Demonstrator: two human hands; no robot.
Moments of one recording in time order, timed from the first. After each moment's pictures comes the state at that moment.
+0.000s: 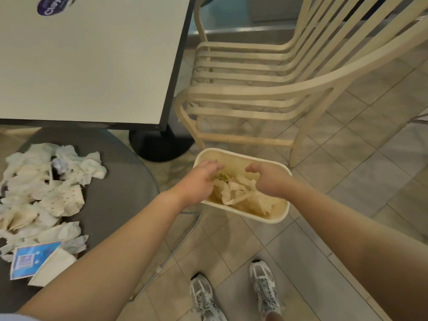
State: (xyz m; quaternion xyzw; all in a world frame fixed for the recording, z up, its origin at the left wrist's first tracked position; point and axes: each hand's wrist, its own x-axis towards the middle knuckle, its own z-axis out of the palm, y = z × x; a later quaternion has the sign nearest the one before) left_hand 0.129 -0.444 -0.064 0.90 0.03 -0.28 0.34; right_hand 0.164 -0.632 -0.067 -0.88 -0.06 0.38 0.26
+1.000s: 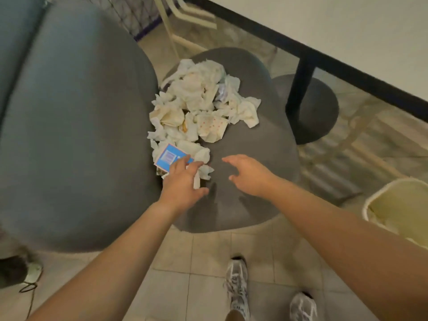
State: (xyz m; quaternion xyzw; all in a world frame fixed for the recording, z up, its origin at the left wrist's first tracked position) left_hand -0.107 -0.161 -0.082 0.88 0.42 -0.13 0.19; right_hand 0.047 -0.261 -0.087 -0.76 -0.48 0.40 0.16
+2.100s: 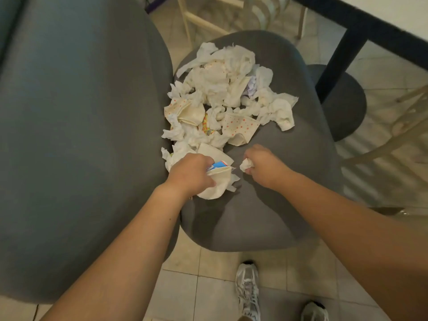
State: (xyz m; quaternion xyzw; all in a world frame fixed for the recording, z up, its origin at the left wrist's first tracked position) left_hand -0.093 -0.073 -0.087 0.87 0.38 -0.20 0.23; right_hand 0.053 -0.169 -0.132 -0.80 -0.47 0.36 0.06
